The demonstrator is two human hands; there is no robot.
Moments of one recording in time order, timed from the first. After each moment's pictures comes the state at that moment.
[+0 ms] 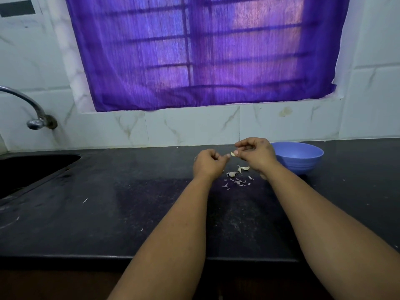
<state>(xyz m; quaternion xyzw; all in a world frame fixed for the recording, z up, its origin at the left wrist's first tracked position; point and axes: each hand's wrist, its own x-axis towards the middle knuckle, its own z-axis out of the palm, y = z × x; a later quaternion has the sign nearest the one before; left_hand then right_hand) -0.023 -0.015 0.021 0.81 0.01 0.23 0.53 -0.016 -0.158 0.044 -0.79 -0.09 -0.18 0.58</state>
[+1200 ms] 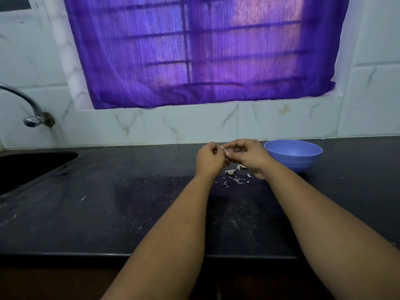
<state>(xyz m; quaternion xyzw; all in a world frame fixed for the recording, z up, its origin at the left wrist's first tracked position) -0.029 -0.022 0.027 0.75 -0.05 0.23 0.62 -0.023 -0.148 0.041 -0.72 -0.19 -0.05 0.66</state>
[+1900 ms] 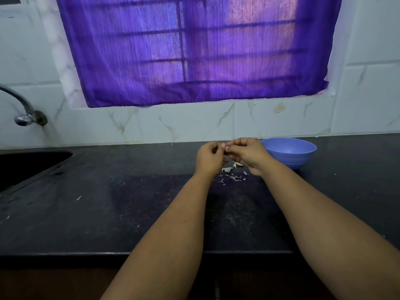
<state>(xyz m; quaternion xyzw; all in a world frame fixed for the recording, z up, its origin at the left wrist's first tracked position) -0.026 -0.025 0.021 0.76 -0.08 0.22 0.61 -0.019 -0.147 0.042 -0.68 -0.10 -0.06 0.72</state>
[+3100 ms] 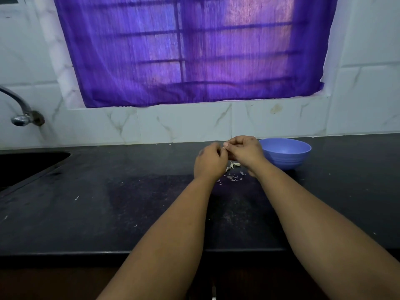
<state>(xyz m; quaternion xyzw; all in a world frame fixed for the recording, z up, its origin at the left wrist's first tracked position) -0.038 -0.033 0.024 0.87 -0.06 0.28 0.39 -0.016 -0.146 0.040 -0.74 -0.10 -0.14 0.65</state>
